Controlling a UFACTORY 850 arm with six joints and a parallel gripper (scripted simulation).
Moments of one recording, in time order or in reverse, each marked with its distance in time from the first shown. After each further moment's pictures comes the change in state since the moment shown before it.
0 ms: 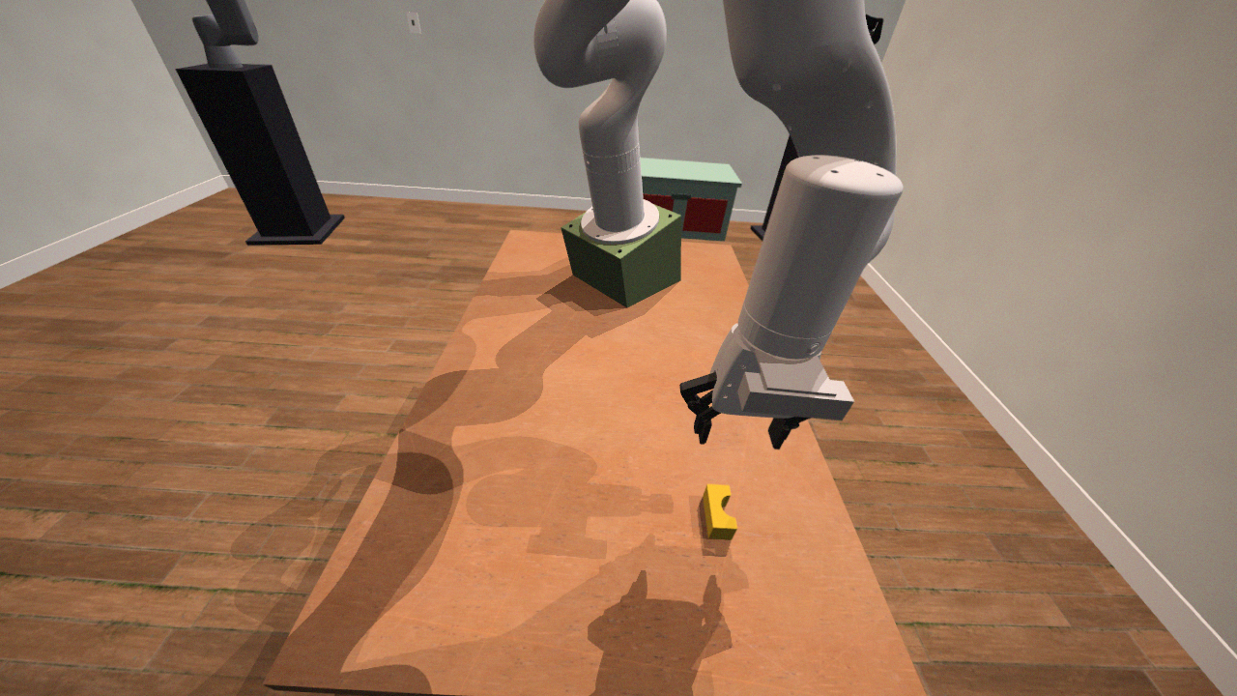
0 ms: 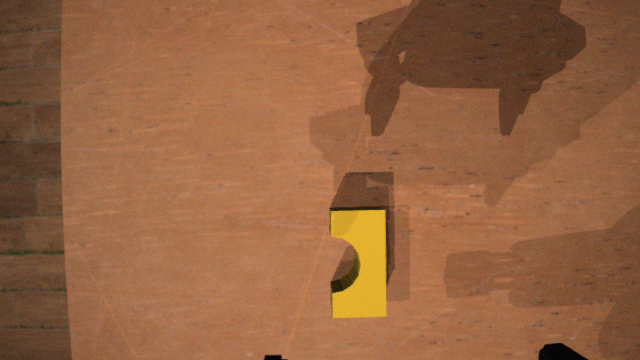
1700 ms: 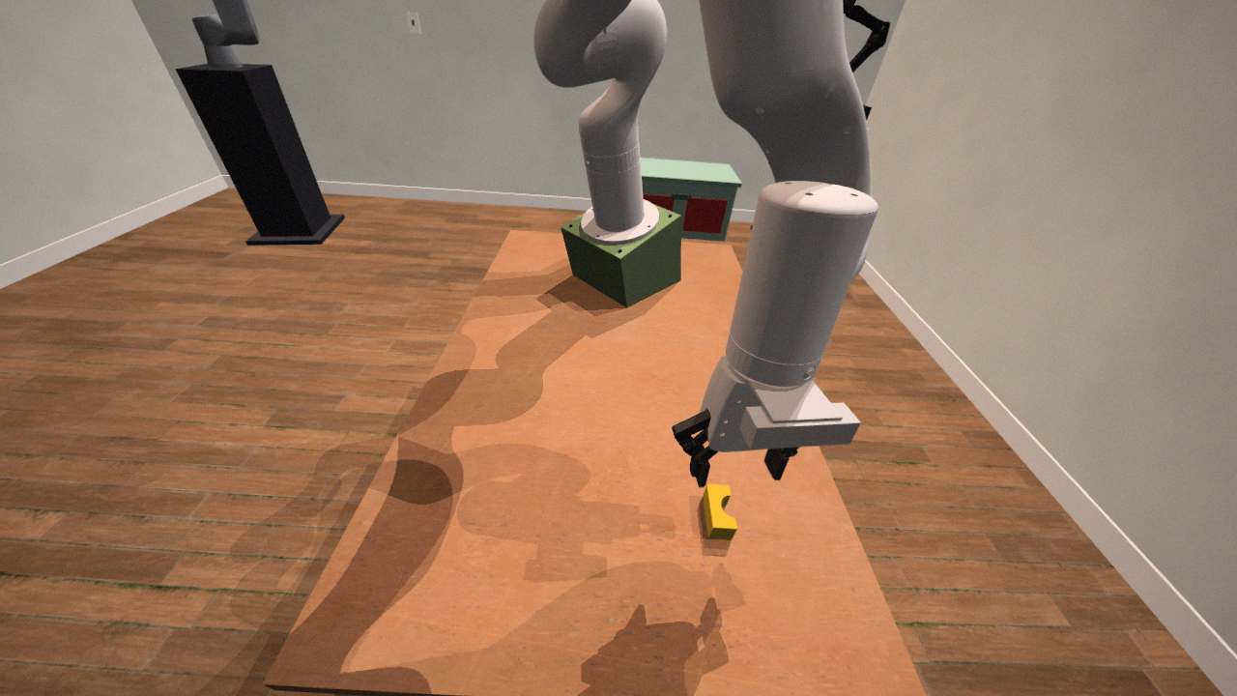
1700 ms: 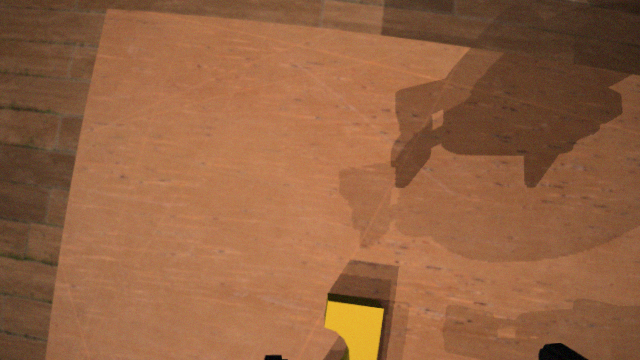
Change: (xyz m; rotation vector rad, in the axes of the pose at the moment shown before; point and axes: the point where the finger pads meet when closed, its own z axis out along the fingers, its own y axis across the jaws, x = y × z) arm 0.044 0.007 0.013 0.029 0.104 -0.160
